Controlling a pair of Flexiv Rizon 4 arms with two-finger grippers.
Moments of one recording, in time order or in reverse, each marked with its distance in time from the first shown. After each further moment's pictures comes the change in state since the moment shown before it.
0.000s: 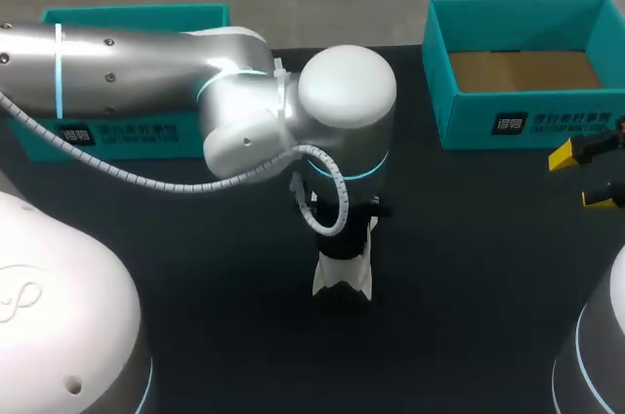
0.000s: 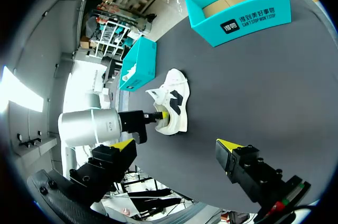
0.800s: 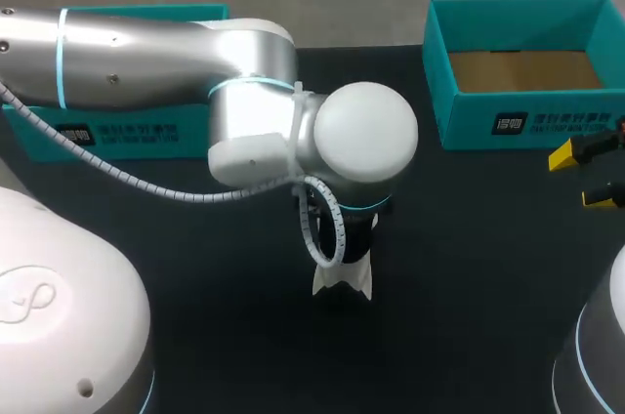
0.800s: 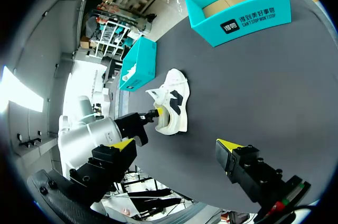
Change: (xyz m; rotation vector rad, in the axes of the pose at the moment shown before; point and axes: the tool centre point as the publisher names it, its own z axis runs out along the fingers) left arm 0.003 0.018 -0.015 -0.201 0.059 -0.037; right arm 0.000 0.000 0.000 0.000 0.000 0.000
